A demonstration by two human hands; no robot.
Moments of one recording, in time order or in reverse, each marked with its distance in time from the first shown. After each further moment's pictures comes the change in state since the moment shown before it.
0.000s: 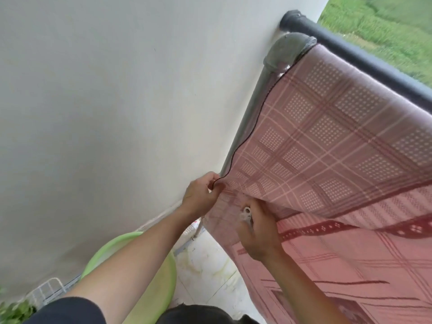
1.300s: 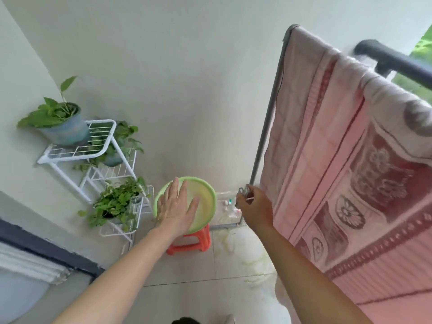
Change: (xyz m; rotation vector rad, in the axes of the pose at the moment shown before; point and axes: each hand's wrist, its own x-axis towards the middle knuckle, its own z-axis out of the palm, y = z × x) left_hand -0.417 0.083 0.078 0.686 0.451 -0.612; right_hand -0.197 0.062 -0.039 0.201 -0.306 -0.061
